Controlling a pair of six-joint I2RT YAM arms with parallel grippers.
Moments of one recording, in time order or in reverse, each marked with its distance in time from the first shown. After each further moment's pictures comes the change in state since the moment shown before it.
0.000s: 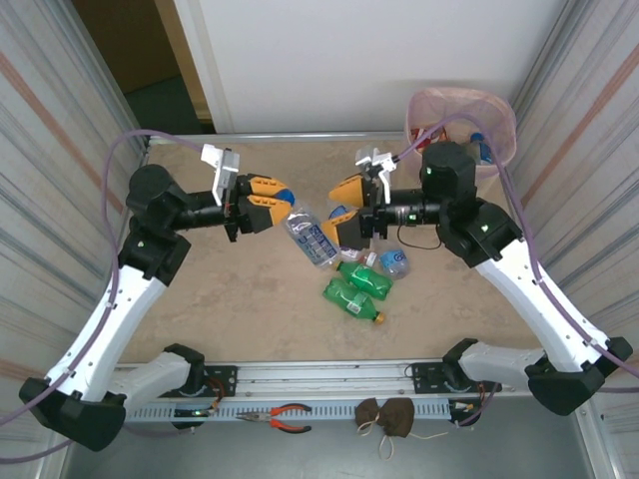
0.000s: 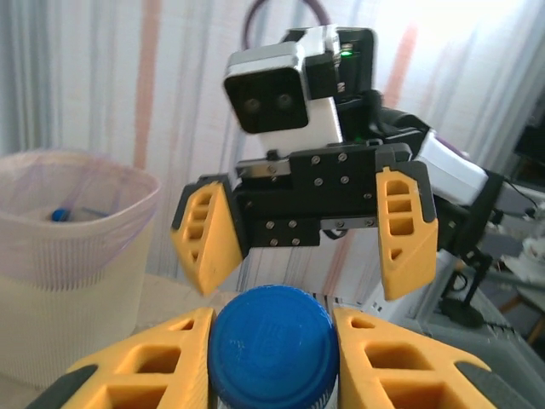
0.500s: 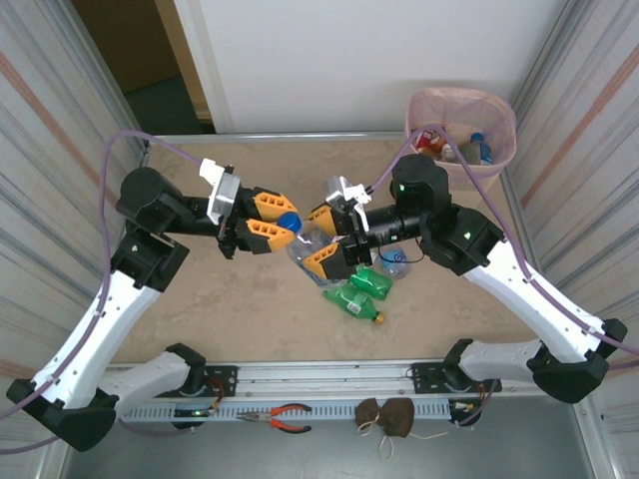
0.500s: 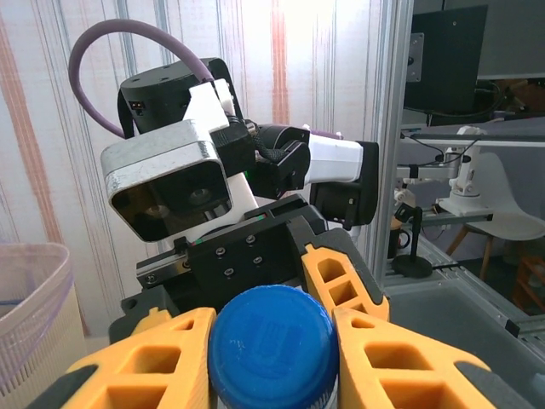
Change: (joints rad) left arm -0.126 -0.013 0.088 -0.024 0.096 0.137; right arm 0.178 0.040 0.034 -0.015 -0.045 -0.129
